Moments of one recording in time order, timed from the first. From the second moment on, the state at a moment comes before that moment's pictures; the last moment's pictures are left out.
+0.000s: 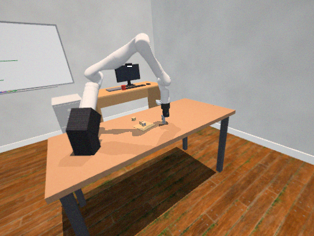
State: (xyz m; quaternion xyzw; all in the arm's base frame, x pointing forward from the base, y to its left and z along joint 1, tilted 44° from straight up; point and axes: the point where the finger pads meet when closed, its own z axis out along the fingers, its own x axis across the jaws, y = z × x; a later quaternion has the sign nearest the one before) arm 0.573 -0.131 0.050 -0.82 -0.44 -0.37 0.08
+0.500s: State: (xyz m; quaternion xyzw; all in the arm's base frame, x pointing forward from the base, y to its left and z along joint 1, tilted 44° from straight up) arm 0.573 -0.131 0.050 -0.82 -0.44 -0.37 0.08
